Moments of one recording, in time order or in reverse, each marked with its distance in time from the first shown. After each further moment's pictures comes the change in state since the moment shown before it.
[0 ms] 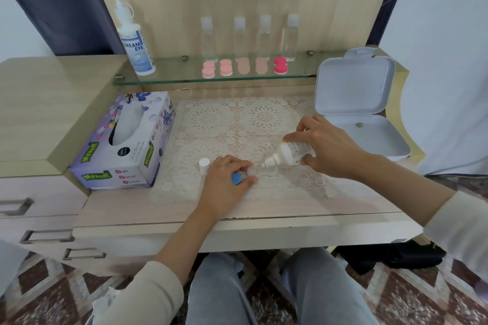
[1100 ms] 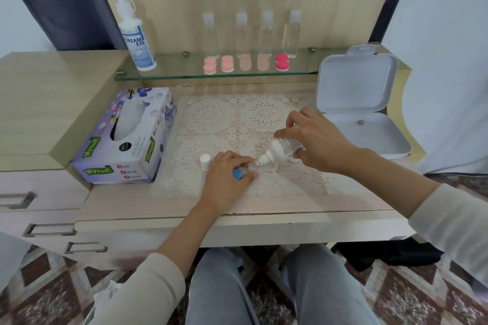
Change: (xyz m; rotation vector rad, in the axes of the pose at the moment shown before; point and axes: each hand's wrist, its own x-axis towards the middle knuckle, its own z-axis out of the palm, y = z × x) left_hand 0.001 0.004 0.000 -0.002 -0.010 -0.033; right_hand 0.011 -0.012 -0.003 -0.076 0.021 -0.083
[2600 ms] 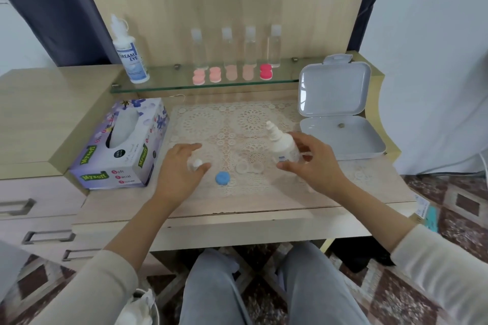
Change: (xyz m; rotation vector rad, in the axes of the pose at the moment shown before) left_hand 0.003 -0.009 -0.054 0.178 0.121 -0.105; right_hand -0.045 -0.003 0.034 0.933 0.372 0.387
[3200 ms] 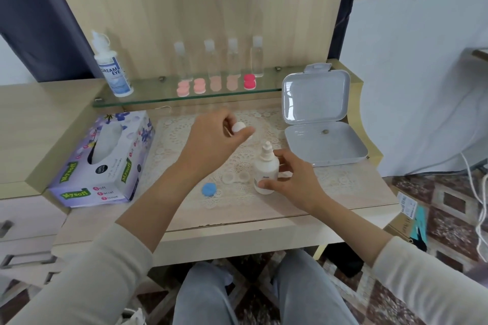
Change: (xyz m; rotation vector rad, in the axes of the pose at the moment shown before) left_hand 0.033 0.121 -0.009 -0.163 -0.058 0.236; right_hand -0.011 0.006 0.008 0.123 -0.038 0.075
